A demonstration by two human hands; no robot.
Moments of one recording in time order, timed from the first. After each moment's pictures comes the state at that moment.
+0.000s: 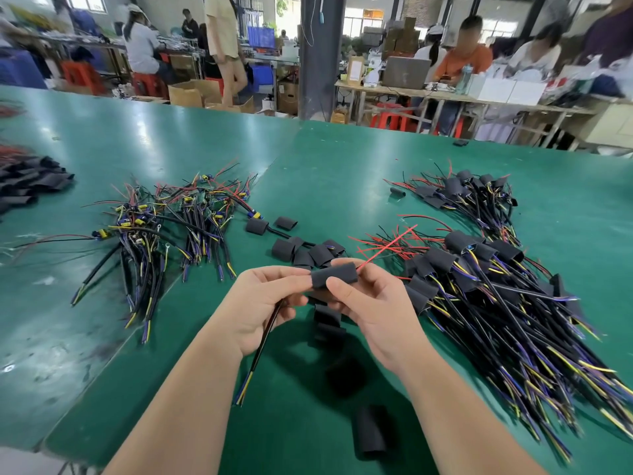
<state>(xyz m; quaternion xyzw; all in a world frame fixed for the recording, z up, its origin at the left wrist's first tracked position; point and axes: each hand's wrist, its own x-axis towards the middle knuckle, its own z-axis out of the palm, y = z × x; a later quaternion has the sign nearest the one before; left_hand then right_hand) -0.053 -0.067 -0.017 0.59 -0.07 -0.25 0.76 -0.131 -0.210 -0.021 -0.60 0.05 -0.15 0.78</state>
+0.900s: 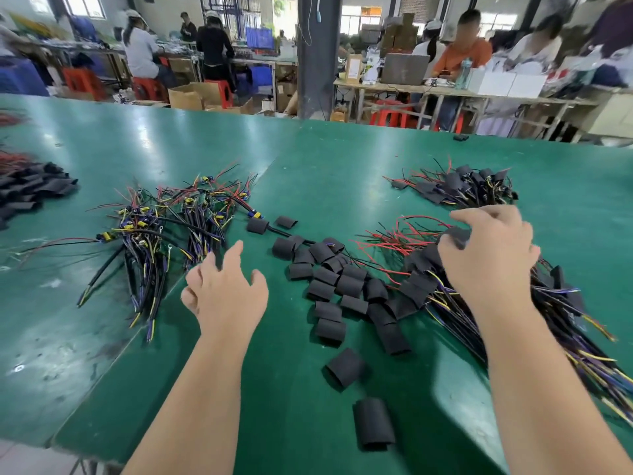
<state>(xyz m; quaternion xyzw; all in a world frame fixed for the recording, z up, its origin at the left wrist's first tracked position) -0.030 -0.055 -0.042 0.95 0.02 0.10 0.29 -0.152 -0.294 0.038 -0.87 0.34 -0.33 0.14</state>
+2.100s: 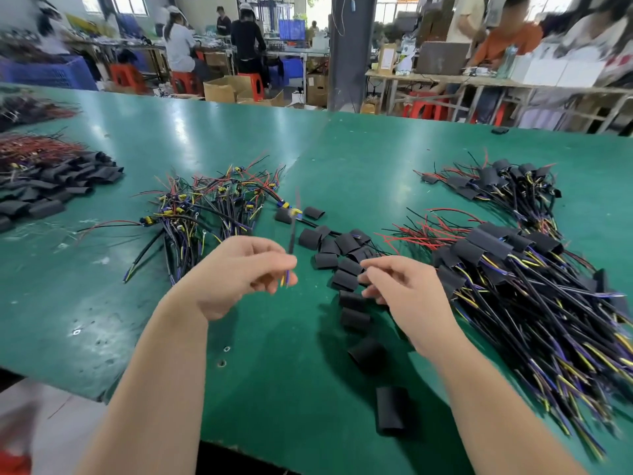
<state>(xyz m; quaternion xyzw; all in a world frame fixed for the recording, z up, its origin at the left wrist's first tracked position) -0.040 -0.005 0.013 0.73 -0.24 -0.21 0.61 -0.134 -0.220 -0.017 -0.78 0.15 -0.17 0.59</state>
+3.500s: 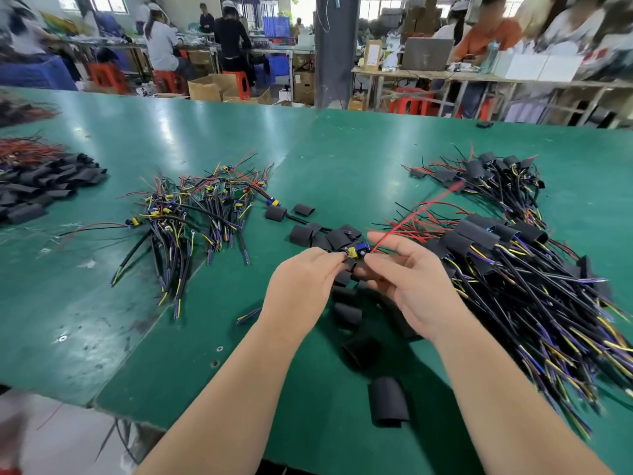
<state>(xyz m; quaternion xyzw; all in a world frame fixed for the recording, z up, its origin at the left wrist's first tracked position) -0.067 -0.087 -0.032 0.83 -0.38 0.24 0.33 -0.134 -0.232 -0.011 -0.59 0.10 -0.14 0.79</state>
